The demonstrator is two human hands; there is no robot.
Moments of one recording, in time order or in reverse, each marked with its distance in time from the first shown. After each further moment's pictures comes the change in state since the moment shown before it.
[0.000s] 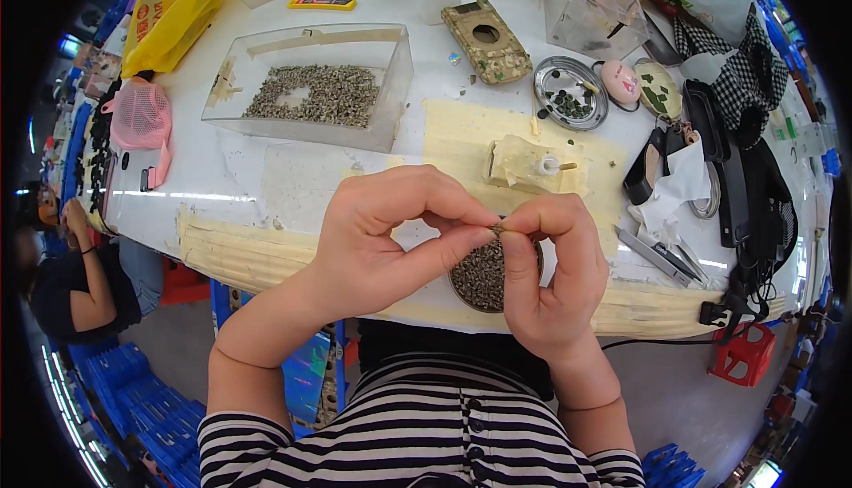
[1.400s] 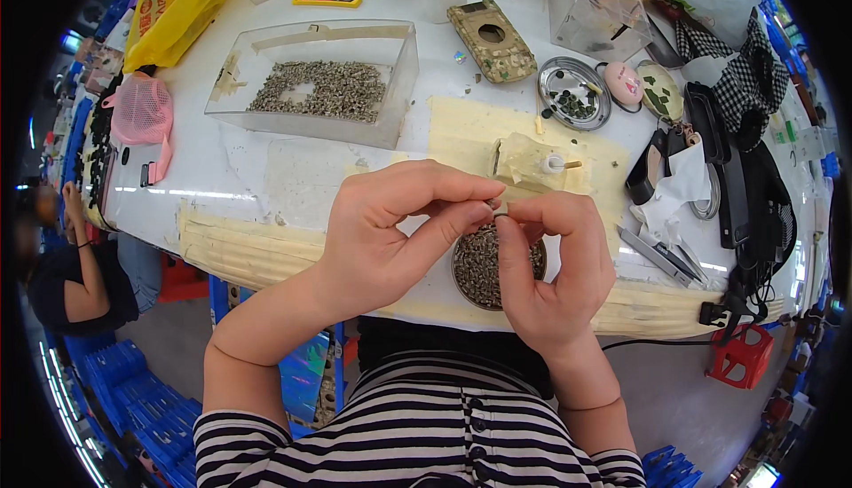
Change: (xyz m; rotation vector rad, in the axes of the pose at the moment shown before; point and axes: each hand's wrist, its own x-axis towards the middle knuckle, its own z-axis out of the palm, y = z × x) left_hand -0.004 -0.001 0.002 0.029 0.018 -0.065; right_hand 0.000 -0.001 0.007 -0.131 0.088 -0.013
